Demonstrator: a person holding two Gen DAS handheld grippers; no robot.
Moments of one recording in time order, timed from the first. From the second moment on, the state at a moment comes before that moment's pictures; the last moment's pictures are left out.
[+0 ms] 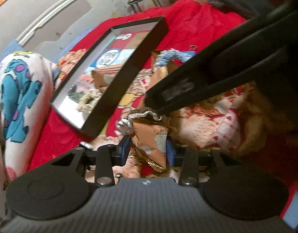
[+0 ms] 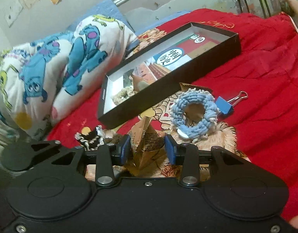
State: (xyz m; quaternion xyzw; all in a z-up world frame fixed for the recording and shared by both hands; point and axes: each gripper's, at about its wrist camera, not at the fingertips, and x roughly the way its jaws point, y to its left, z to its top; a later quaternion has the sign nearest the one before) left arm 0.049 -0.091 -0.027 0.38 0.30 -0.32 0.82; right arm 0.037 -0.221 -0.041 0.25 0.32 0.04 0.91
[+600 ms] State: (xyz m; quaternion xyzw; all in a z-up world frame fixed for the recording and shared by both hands) left arm 0.072 -0.044 0.008 0.31 0.28 -0.27 0.87; right arm 0.046 -0.208 -0.053 0.23 0.35 0.03 0.91
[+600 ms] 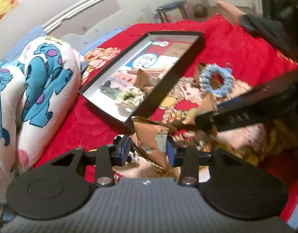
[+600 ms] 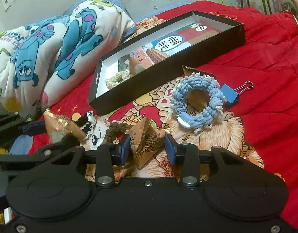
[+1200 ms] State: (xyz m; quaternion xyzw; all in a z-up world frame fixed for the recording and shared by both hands) left arm 0.091 -0.042 0.015 0.23 0.31 -0.24 0.89; right arm 0.037 -0.194 -0.020 0.21 0.33 0.02 0.92
